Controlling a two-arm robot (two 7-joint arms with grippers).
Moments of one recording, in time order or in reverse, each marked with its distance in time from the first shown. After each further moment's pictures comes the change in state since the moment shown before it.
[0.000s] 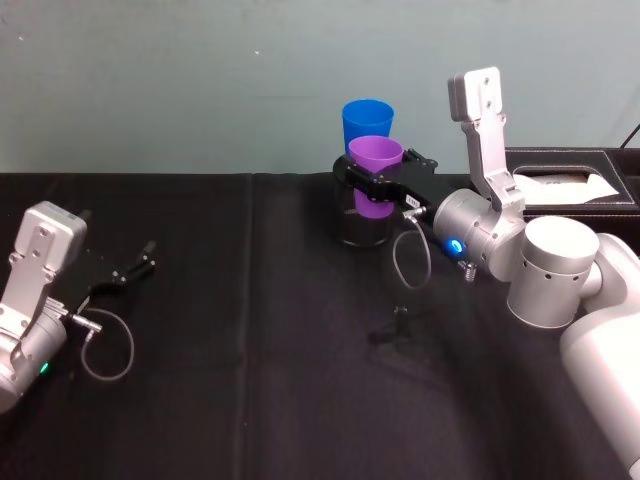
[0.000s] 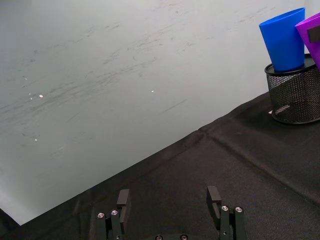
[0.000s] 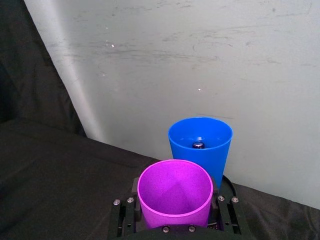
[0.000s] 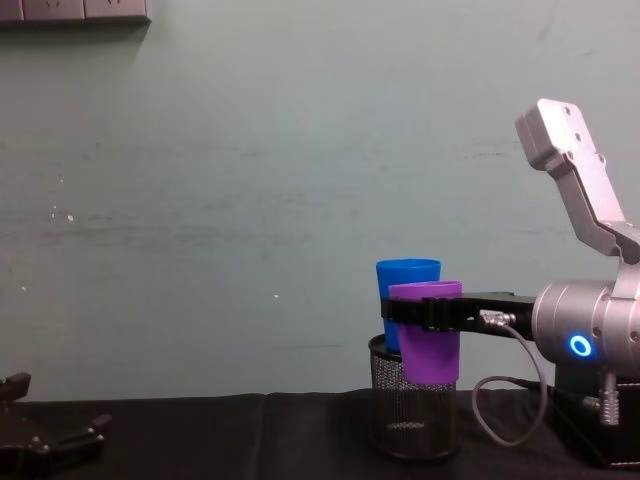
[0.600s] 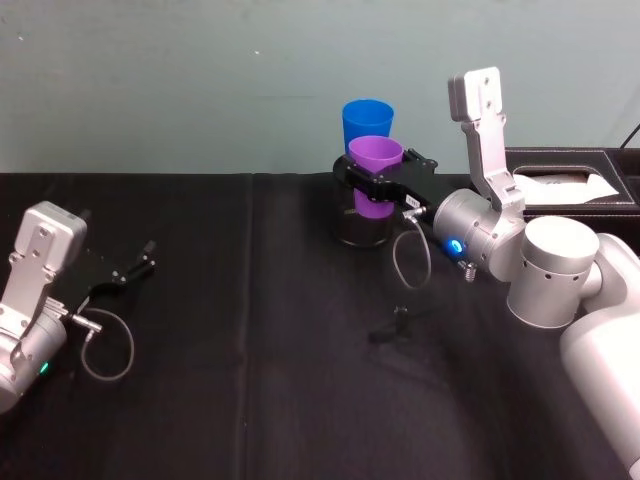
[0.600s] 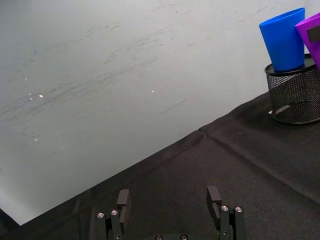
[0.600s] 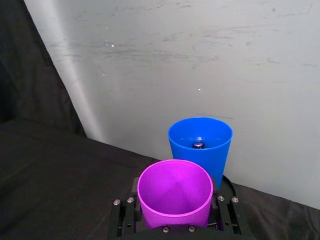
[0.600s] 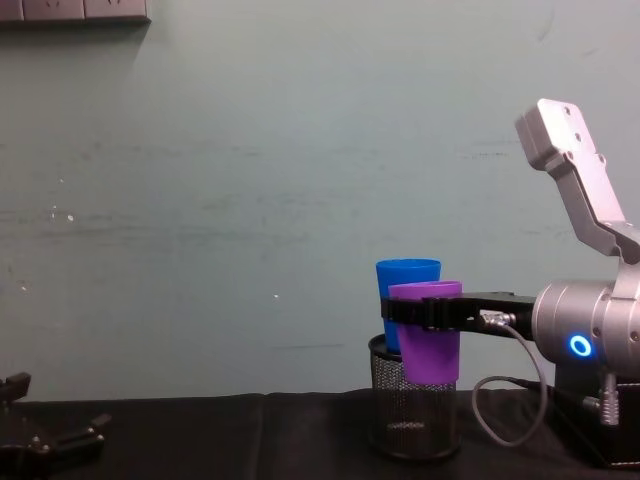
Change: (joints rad) left arm 0.000 0.000 0.000 0.000 0.000 0.000 0.000; right arm 0.000 0.000 0.000 0.000 0.000 0.000 0.000
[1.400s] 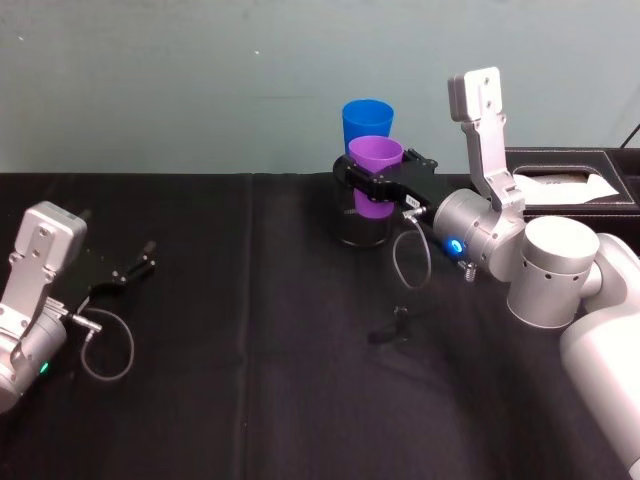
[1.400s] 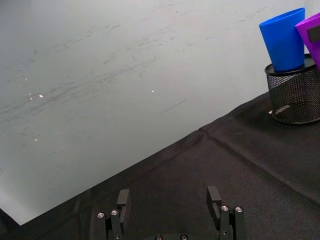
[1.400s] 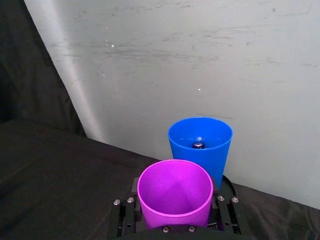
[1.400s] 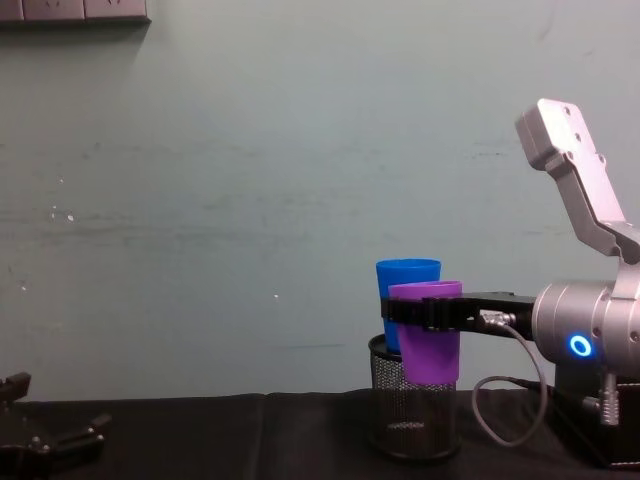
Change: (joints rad) left arm 0.000 0.000 0.000 0.000 0.000 0.000 0.000; right arm 0.000 0.000 0.000 0.000 0.000 0.000 0.000
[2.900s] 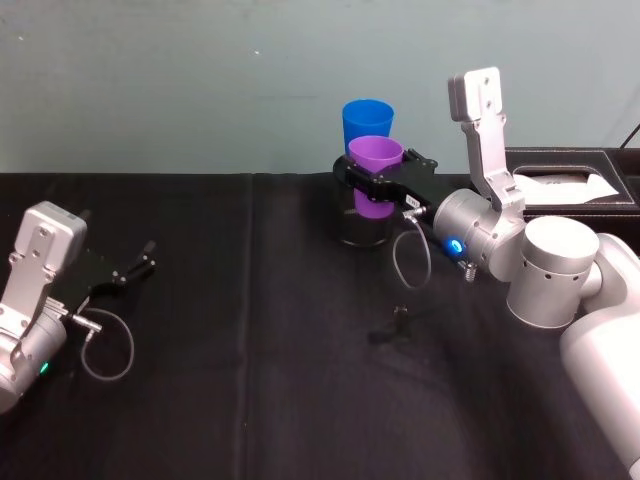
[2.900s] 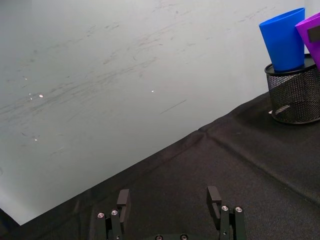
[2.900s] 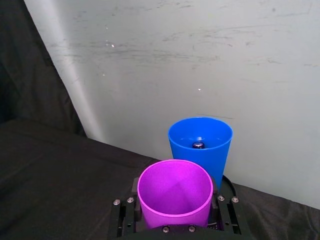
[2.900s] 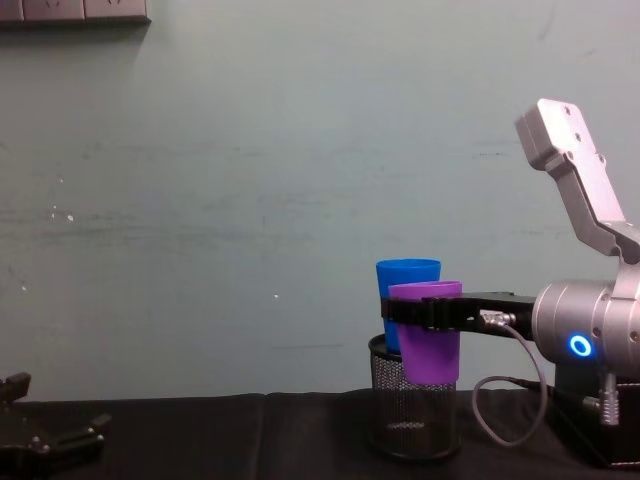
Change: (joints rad) left arm 0.000 0.000 0.000 0.000 0.000 0.000 0.000; right arm 0.000 0.000 0.000 0.000 0.000 0.000 0.000
